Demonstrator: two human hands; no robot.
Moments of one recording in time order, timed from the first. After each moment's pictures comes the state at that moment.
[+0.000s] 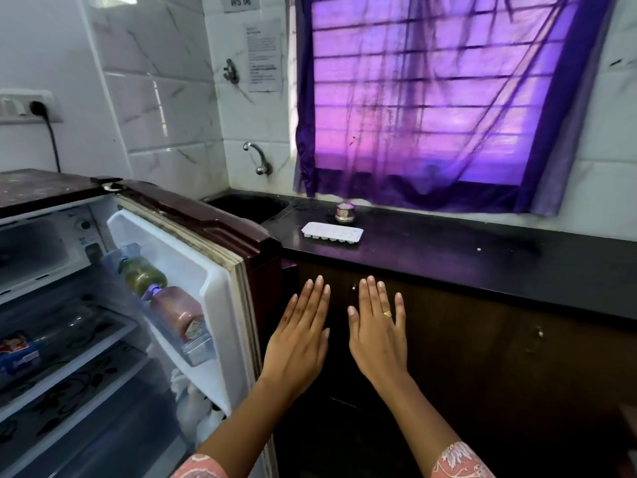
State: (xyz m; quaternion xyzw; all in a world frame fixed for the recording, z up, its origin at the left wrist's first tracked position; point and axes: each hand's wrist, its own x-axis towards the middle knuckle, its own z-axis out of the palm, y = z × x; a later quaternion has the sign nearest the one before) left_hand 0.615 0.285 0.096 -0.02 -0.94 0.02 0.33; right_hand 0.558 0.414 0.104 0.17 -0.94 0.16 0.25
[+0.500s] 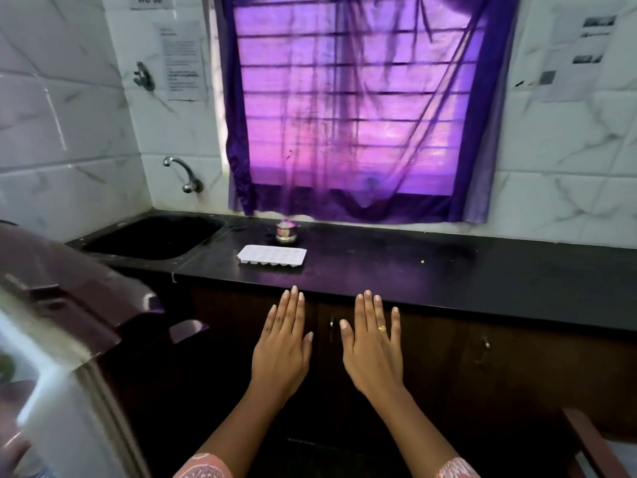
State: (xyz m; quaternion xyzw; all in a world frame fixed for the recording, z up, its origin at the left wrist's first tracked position) left_hand 0.458 0.310 0.074 -0.03 -0.95 -0.04 0.32; right_hand 0.452 0.462 0.104 0.06 -0.97 0.12 0.21
